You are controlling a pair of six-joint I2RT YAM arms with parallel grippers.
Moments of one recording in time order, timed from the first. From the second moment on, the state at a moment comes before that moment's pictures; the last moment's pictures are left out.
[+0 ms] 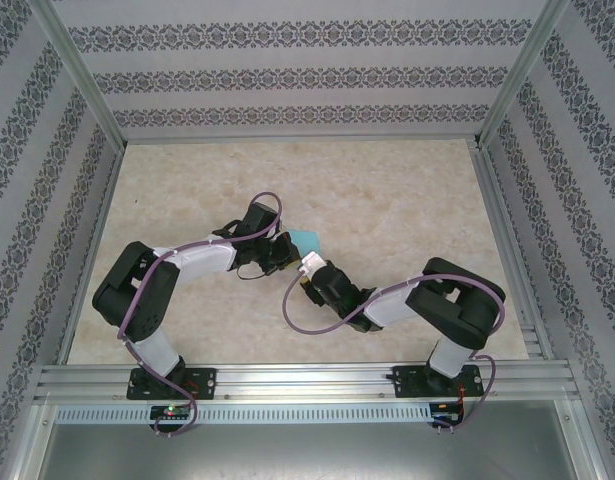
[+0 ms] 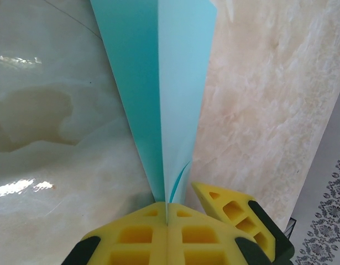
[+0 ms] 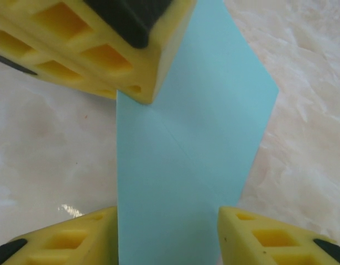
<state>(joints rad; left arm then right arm) -0.58 1.70 0.93 -0.15 0.44 -1.06 0.97 1.71 0.51 0.54 0.40 -0.06</state>
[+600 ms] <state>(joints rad) -0.57 1.69 1.01 -0.24 0.42 -1.03 0.97 1.74 0.53 0.63 0.39 -0.09</state>
